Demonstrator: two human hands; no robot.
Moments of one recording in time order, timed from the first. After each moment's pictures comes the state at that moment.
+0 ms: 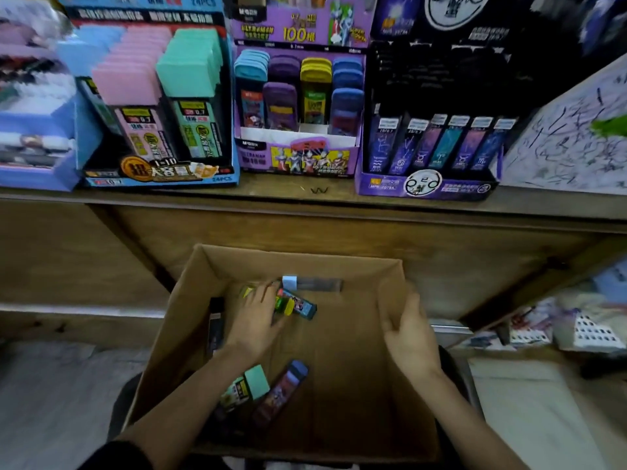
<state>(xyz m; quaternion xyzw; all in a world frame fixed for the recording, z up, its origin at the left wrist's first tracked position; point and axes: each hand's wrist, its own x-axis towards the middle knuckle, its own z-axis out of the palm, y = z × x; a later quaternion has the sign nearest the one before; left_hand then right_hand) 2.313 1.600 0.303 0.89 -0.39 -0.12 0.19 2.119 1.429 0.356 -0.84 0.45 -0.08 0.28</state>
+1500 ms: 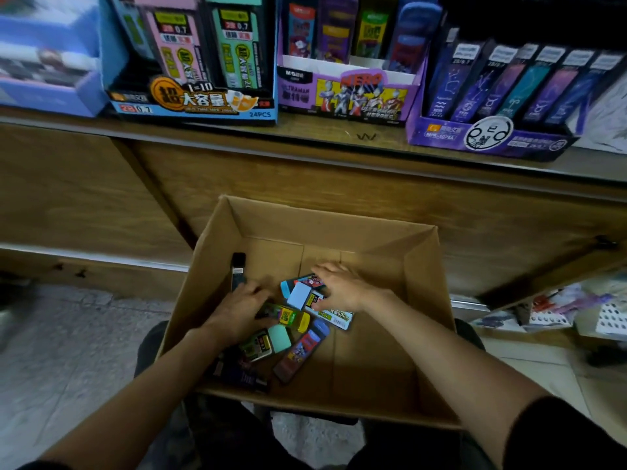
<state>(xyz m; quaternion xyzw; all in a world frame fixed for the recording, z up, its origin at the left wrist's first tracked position) 2.321 1.672 0.295 0.86 -0.41 -0.28 0.06 2.232 1.466 0.315 -0.94 0.10 0.27 0.20</state>
